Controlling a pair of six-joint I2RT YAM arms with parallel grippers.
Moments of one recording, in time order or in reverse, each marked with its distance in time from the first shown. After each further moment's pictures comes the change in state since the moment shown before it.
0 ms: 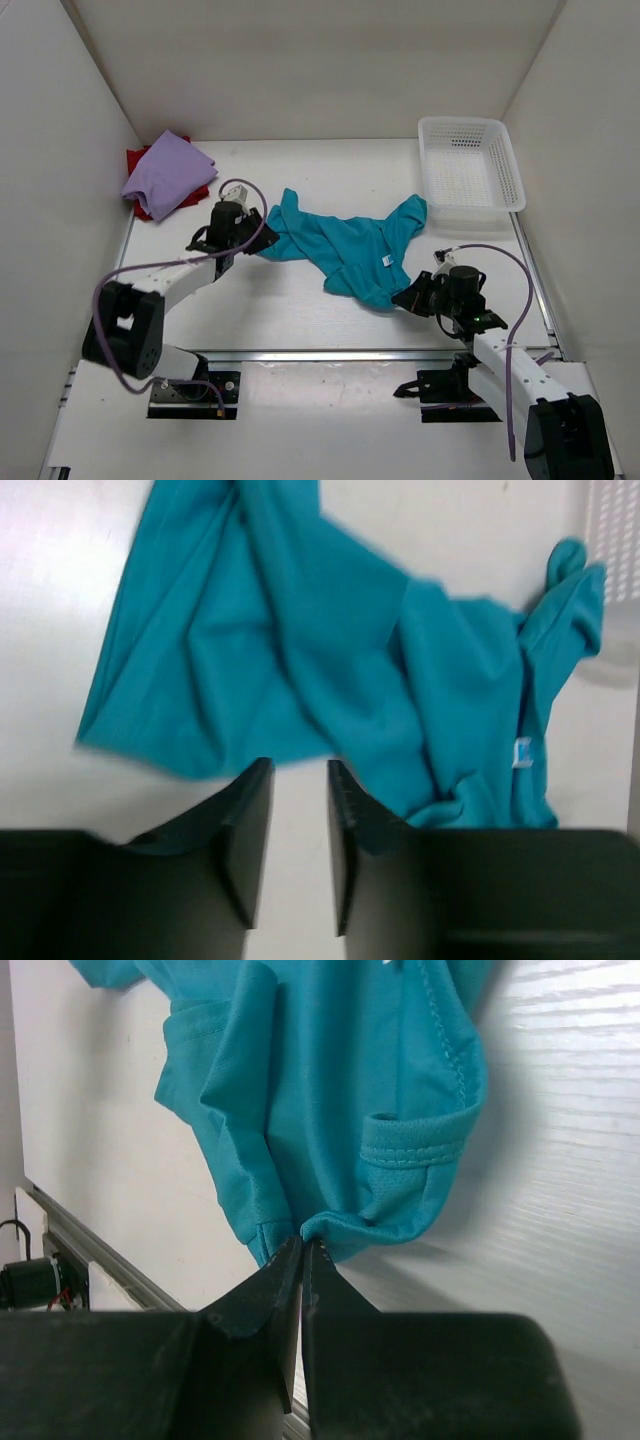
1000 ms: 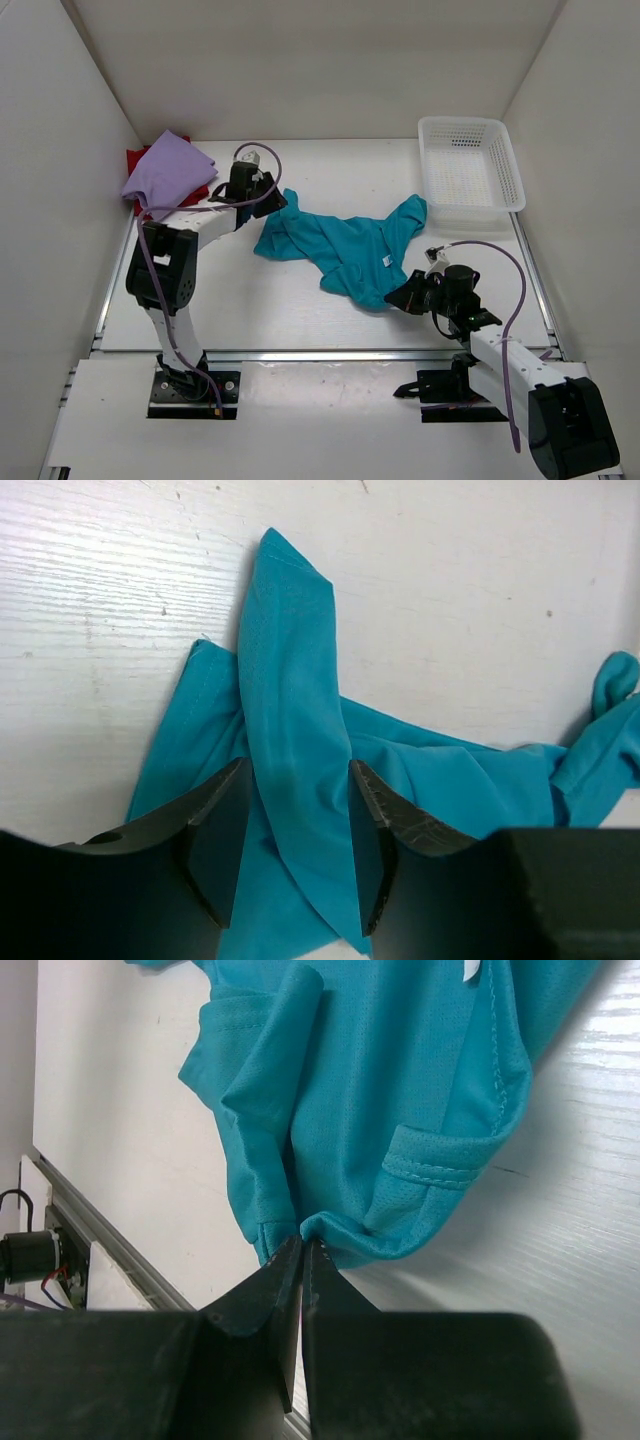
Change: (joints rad) left arm 0.034 0.456 0.486 -0.064 -0.054 0.058; right arm 0.063 0.081 -0.021 0.172 -0.033 -0.015
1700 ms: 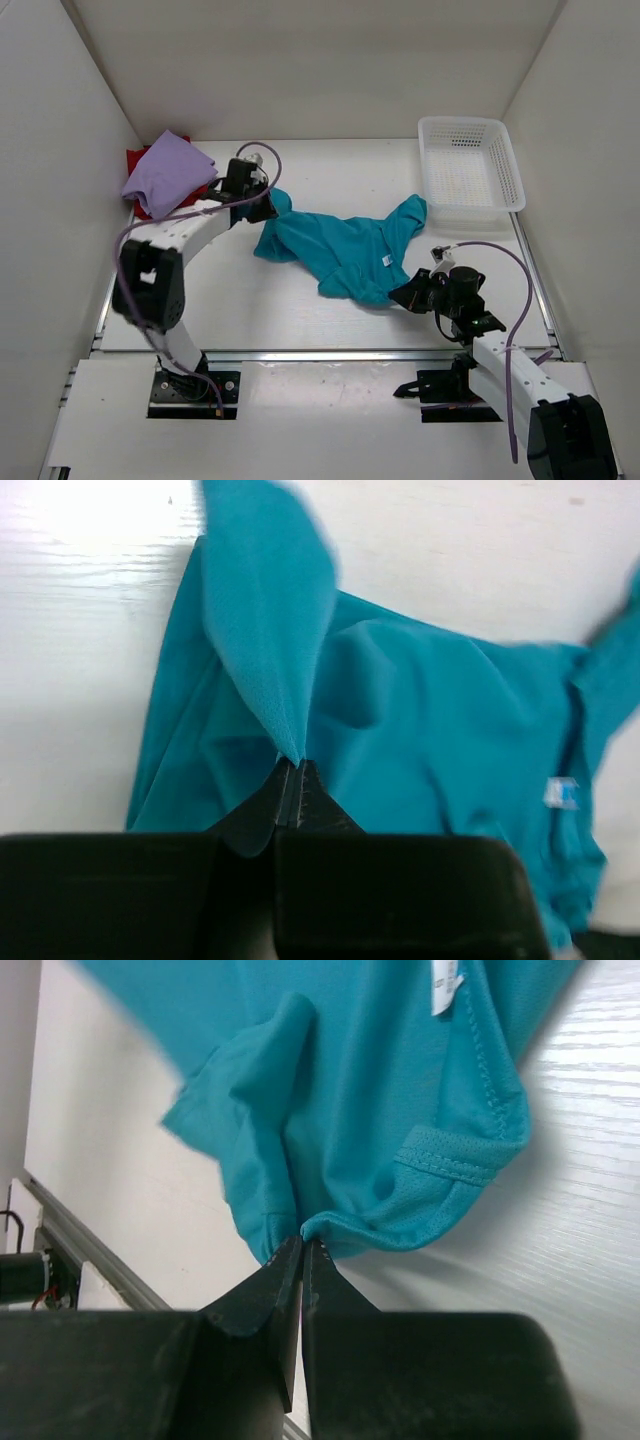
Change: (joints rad) left arm -0.028 -0.085 0.047 -0.290 0.003 0.076; right arm -0.029 -0.084 -0.006 -0.032 0.021 -0.011
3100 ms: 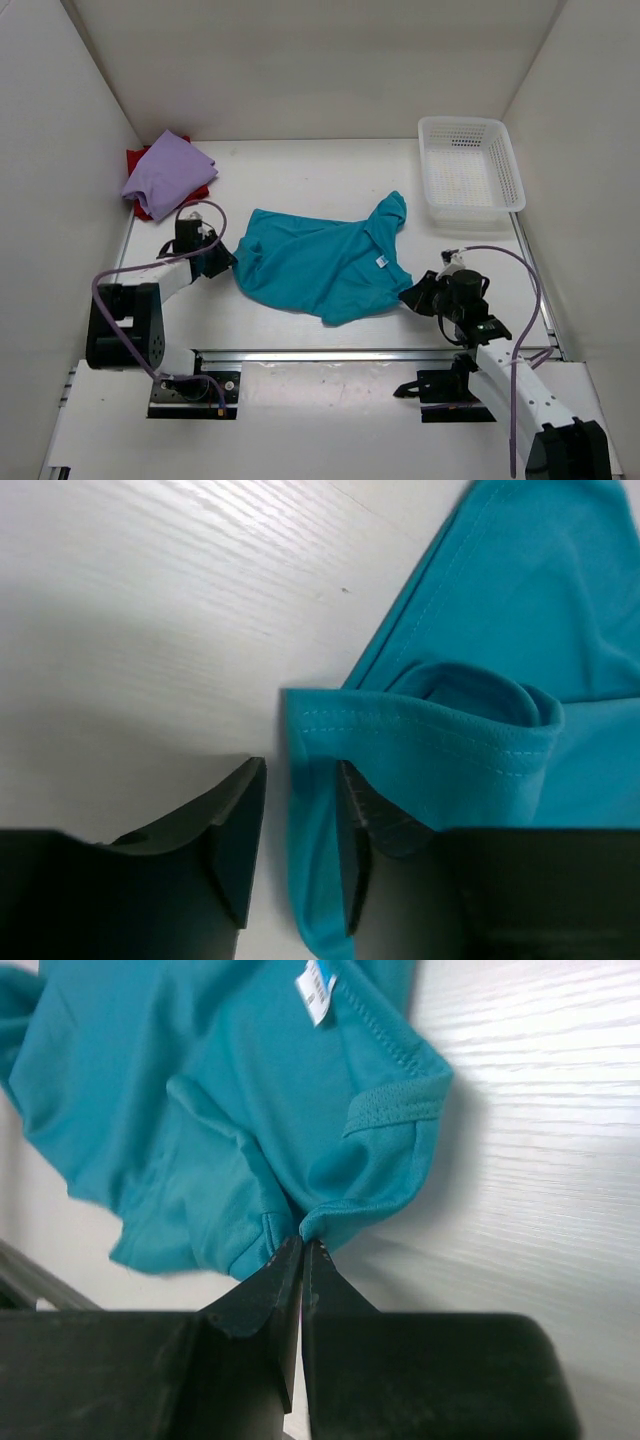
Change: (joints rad) left arm 0.327 -0.346 -0.623 0.193 0.051 -0.069; right arm 0.006 -0.113 0.016 -0.188 0.151 -0.018
